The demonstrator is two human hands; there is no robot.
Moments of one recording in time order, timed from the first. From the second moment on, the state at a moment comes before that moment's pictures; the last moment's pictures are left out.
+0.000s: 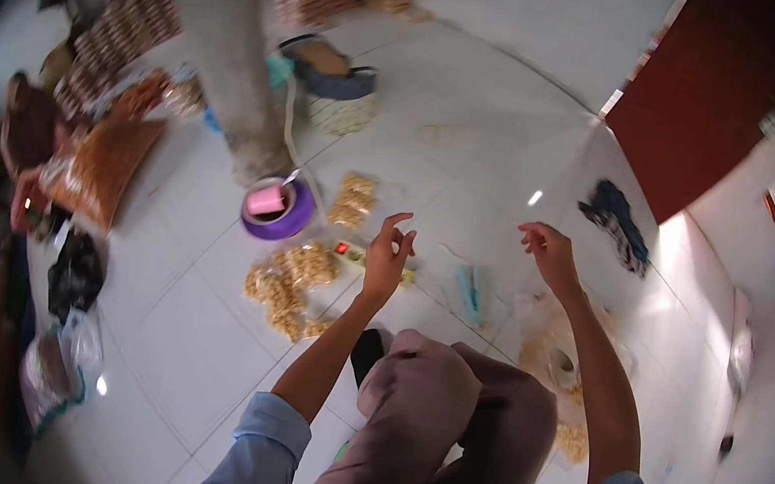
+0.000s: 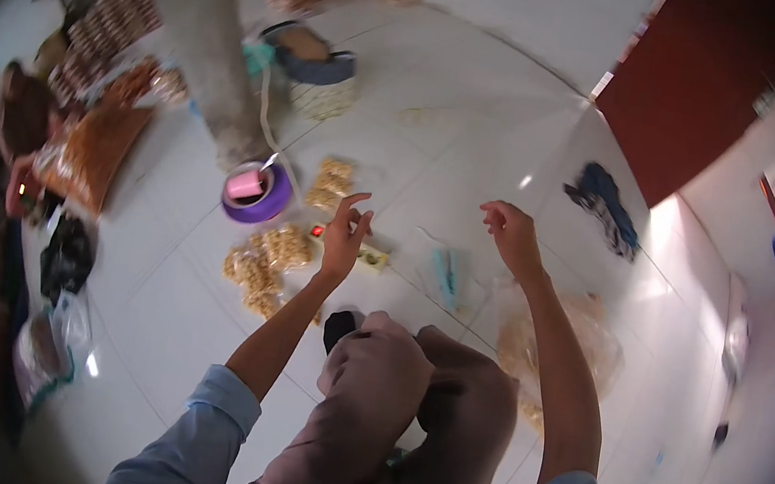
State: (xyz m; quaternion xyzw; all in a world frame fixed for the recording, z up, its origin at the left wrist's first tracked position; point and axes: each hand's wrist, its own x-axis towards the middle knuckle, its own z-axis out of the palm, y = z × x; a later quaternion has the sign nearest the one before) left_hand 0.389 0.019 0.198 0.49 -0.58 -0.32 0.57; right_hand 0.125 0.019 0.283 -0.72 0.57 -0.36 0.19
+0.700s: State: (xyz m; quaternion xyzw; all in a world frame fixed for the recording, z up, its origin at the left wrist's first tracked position) left_hand 0.347 -0.043 -0.020 0.60 -0.68 -0.33 0.26; right_hand 0.137 -0.009 -0.047 -0.73 0.51 -0.13 0.43
